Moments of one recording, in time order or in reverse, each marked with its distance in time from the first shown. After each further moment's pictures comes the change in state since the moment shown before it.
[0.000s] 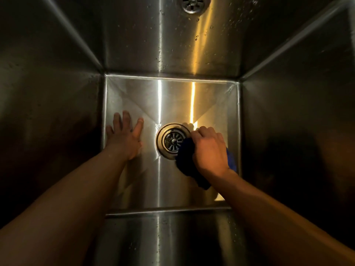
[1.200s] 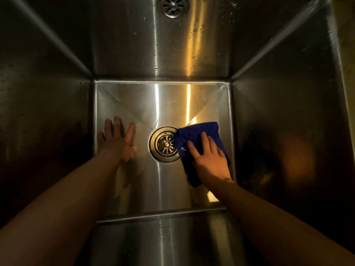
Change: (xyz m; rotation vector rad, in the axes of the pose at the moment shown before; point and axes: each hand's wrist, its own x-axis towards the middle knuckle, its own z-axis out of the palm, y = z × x) left_hand 0.005 0.000 0.001 -0.010 -0.082 -0.040; right_hand -0.023 0.039 0.050 -0.168 -0.176 0.022
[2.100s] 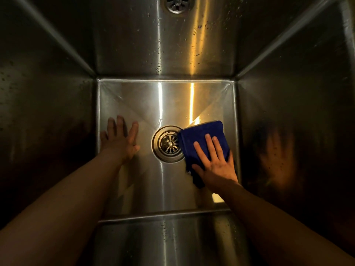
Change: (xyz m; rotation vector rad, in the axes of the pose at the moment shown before) left_hand -0.001 0.000 -0.001 -0.037 -0.012 -0.003; right_hand -0.005 0.019 0.043 0.077 -0.032 0.029
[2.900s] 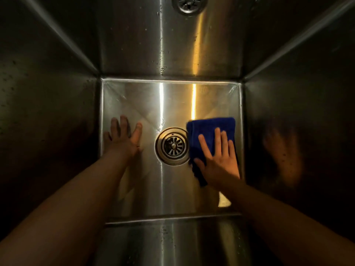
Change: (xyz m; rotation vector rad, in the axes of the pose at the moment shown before) left_hand 0.002 0.000 -0.003 -0.030 -0.022 0.014; right_hand 0.022 -0.009 -0.014 -0.087 0.042 0.054
